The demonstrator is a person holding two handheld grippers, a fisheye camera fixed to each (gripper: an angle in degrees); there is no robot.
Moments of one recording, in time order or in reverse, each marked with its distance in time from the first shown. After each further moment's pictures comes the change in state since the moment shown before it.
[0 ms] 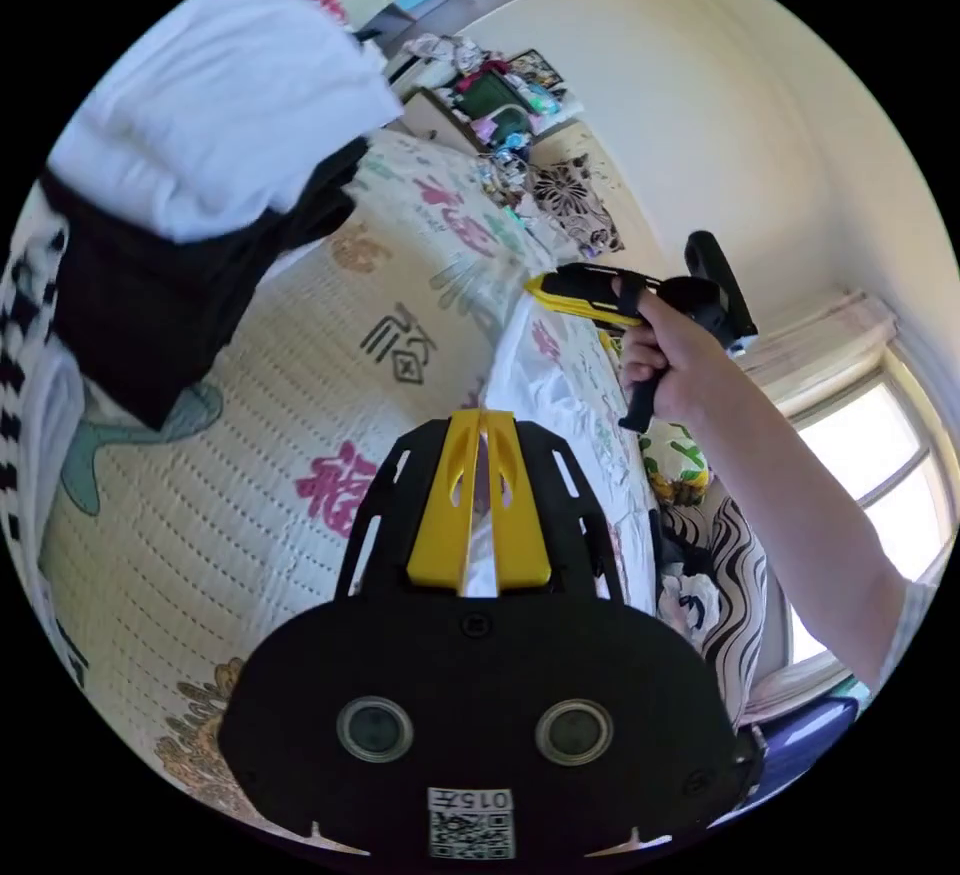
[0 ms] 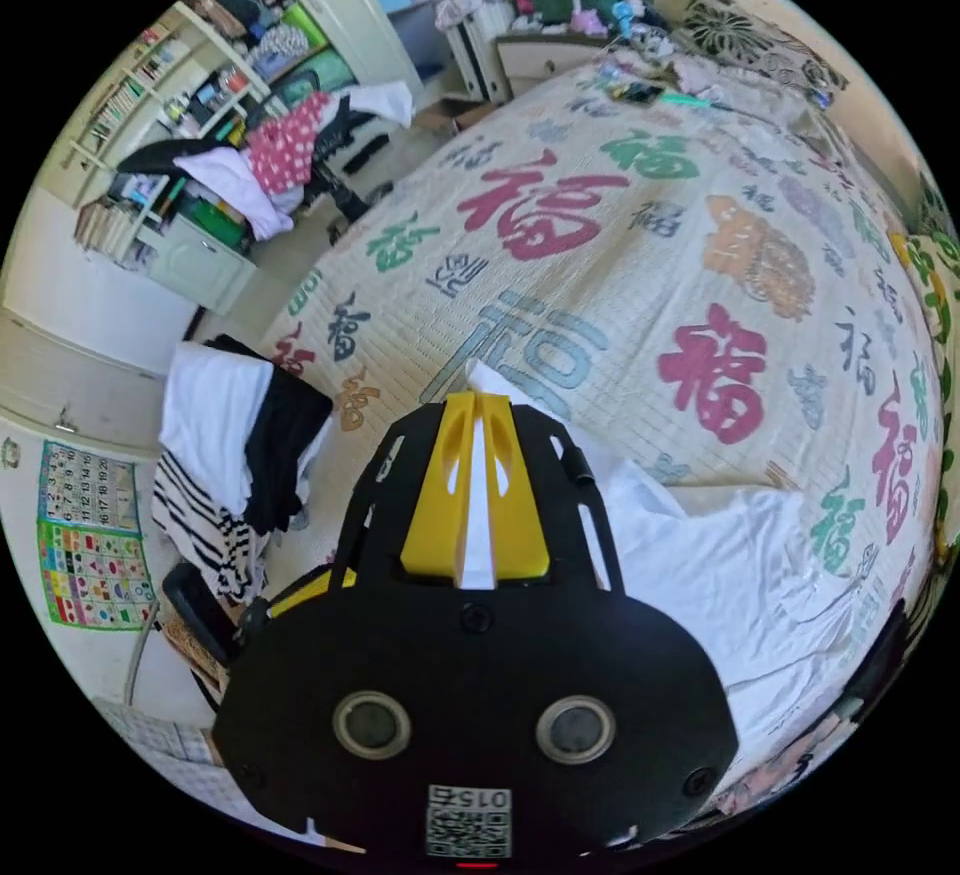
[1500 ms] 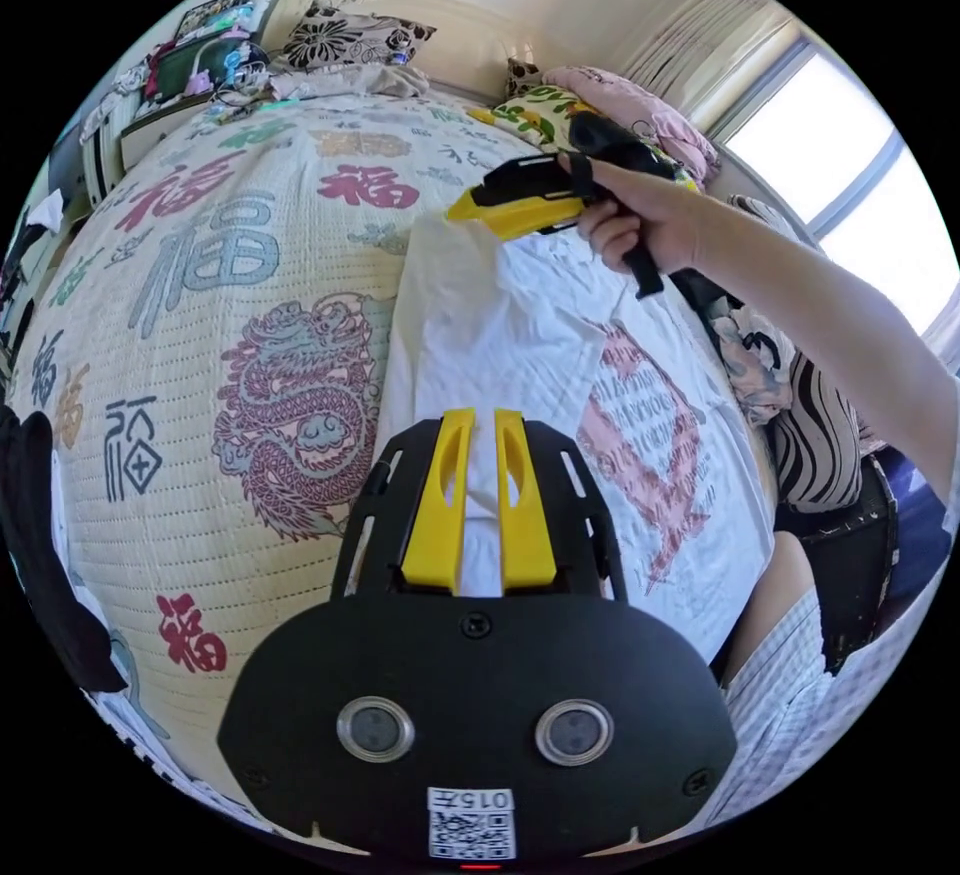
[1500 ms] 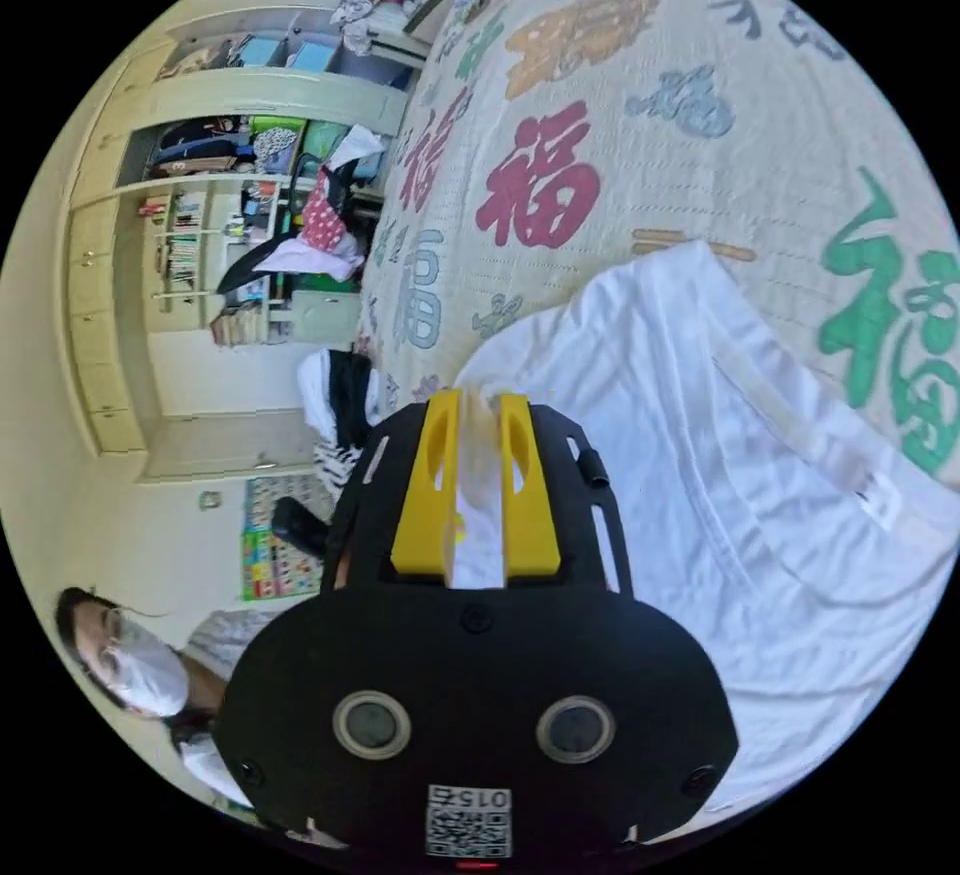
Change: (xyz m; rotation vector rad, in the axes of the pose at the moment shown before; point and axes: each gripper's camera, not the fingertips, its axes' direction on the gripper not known) left arm 0.208 0.078 0.234 -0.508 -0.085 0.609; right arm 0.317 0.025 -0.053 -0.196 -0.637 0.283
